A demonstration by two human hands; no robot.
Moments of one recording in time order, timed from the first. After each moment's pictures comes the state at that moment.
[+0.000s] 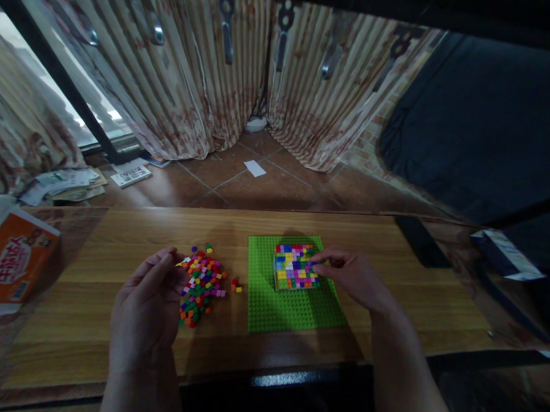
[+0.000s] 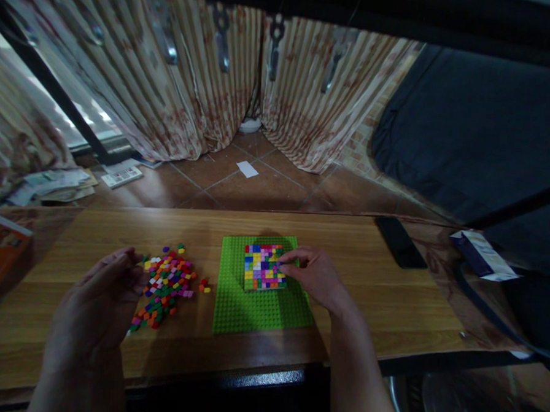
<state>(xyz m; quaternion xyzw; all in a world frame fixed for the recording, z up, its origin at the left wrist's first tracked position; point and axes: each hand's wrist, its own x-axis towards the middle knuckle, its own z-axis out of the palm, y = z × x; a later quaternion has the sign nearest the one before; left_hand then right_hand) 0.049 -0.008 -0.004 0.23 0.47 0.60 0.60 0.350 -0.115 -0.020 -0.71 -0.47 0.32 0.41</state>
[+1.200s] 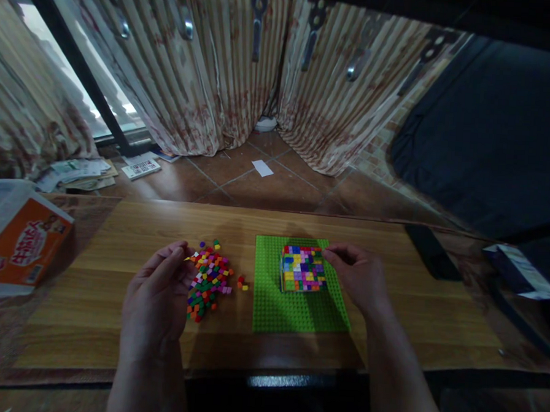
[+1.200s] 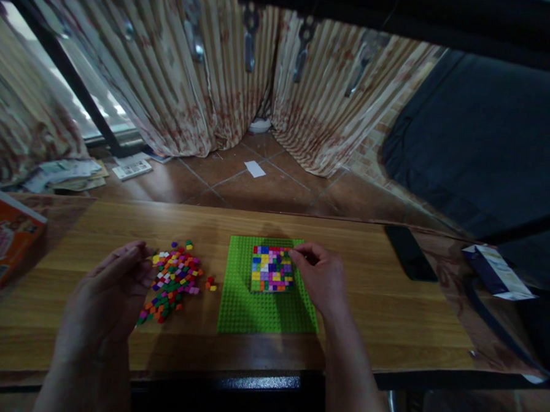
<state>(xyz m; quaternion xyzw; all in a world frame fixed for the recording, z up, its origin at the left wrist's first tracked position) 0.051 -0.010 0.000 0.22 0.47 0.60 0.61 0.333 -0.104 -0.023 -0.76 -0.41 0.20 0.46</state>
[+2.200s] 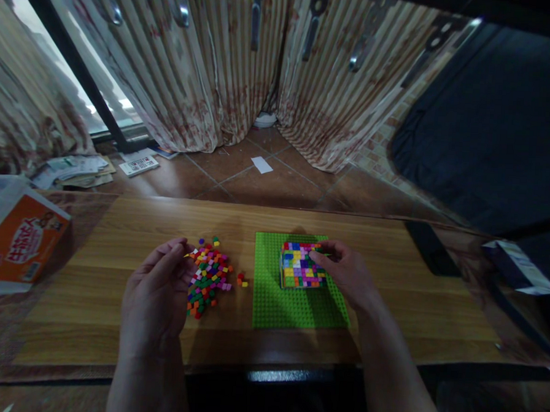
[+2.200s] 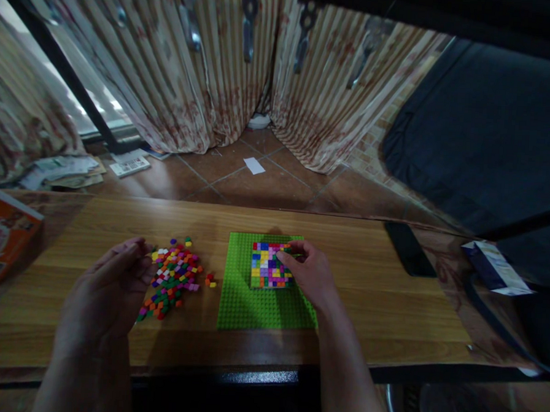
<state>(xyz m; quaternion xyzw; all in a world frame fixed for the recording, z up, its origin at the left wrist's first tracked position) 0.050 -0.010 -0.003 0.19 0.46 0.61 0.62 0.327 -0.097 -0.028 -0.76 -0.34 0.33 0.44</state>
